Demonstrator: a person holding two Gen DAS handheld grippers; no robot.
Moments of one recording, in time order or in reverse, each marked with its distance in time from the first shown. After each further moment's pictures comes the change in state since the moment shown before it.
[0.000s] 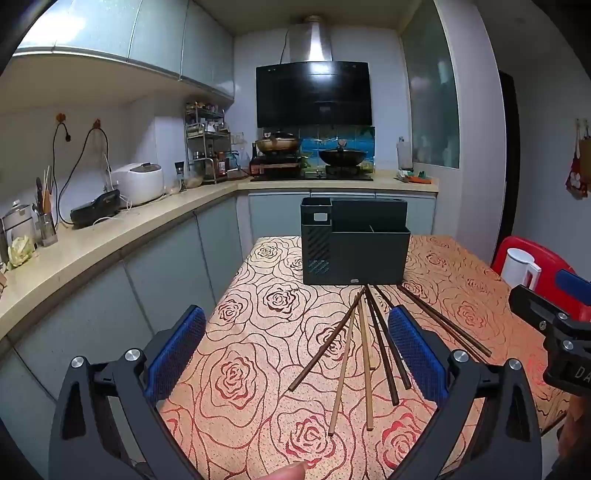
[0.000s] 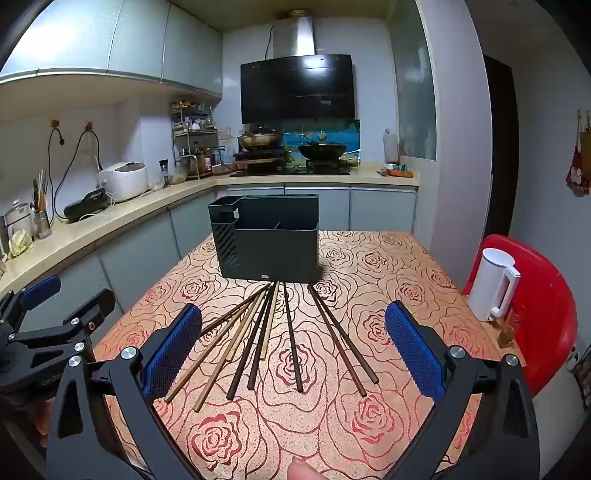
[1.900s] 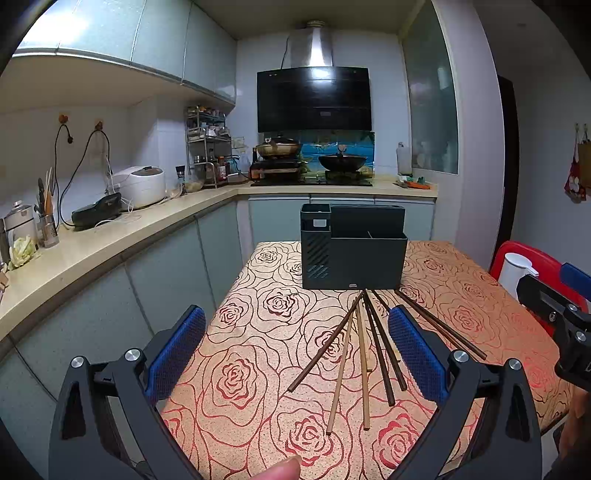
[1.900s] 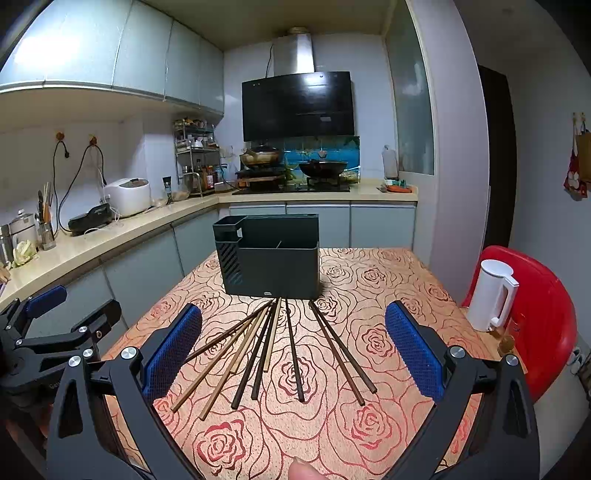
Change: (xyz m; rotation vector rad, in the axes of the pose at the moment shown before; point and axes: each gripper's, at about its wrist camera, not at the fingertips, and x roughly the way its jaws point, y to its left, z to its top) left arm -0.010 0.001 0.003 -0.004 -0.019 -0.006; right arm -0.021 0.001 0.003 0.013 -0.073 0.007
